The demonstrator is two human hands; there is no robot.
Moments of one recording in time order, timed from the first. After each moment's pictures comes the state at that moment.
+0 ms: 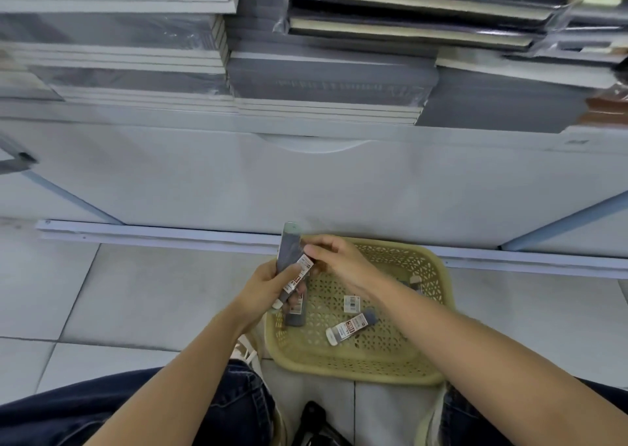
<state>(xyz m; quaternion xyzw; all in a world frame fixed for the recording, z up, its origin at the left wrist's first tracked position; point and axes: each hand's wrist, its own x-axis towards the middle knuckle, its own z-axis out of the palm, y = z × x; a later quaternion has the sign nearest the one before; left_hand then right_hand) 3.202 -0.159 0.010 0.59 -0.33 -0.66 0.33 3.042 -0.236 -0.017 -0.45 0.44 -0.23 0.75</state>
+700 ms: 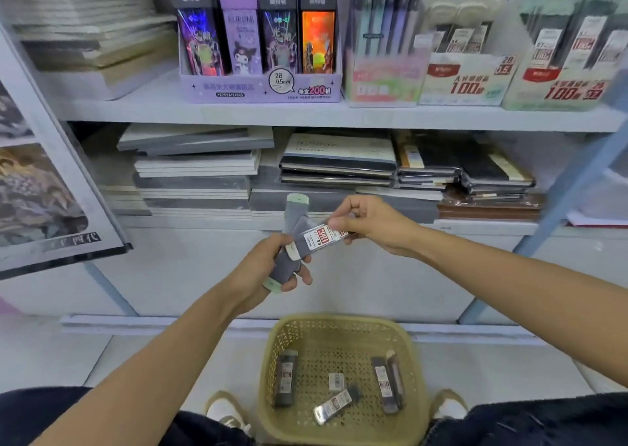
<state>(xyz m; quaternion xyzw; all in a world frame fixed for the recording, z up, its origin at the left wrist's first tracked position) 3.177 -0.184 0.217 0.44 -0.44 -0.64 0.45 2.971 -0.267 0.249 -0.69 0.36 -0.27 0.56</state>
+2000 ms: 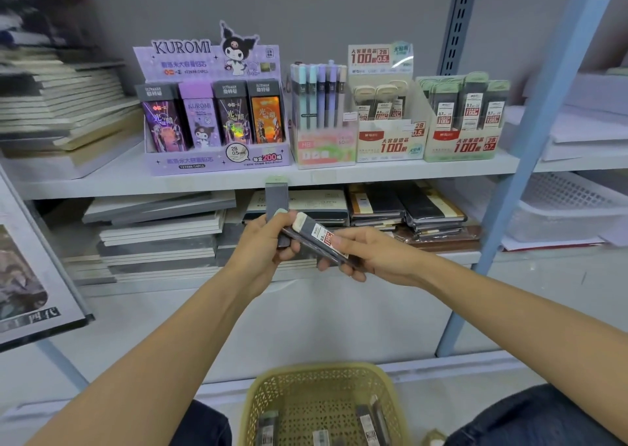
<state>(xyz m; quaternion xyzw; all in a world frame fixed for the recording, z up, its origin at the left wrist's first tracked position) 3.116 -0.216 0.317 0.43 -0.44 -0.56 0.56 2.915 -0.244 0.298 -0.68 0.33 -0.27 0.60</state>
